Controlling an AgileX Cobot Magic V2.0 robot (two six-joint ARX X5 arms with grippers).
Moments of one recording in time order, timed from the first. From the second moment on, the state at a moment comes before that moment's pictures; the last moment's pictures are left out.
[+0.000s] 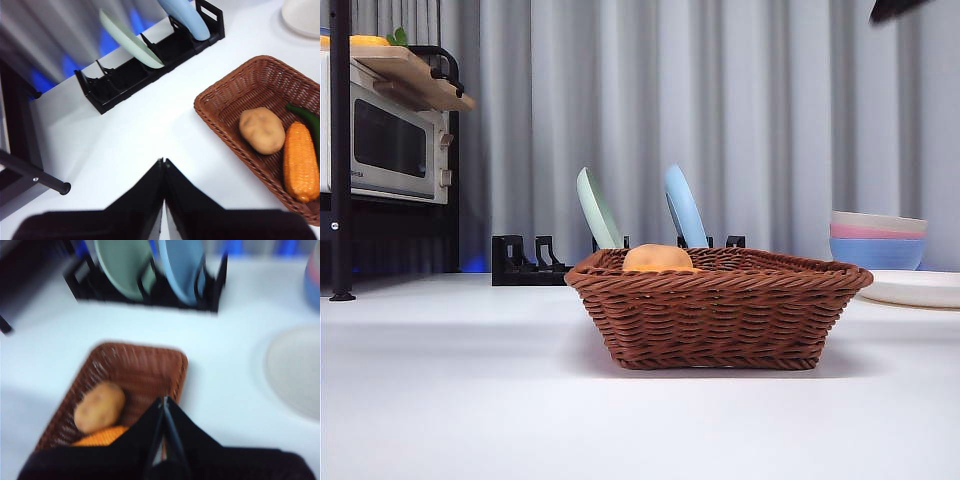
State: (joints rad) left arm -0.64 1.04 1.32 -0.82 -0.34 0.12; right arm 0.31 0.97 1.07 -0.55 -0.08 0.07
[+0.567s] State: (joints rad) left arm -0.64 0.58 0.83 -0.74 -0.34 -0.01; right arm 0.36 0.58 0.82 -0.57 -0.05 0.07
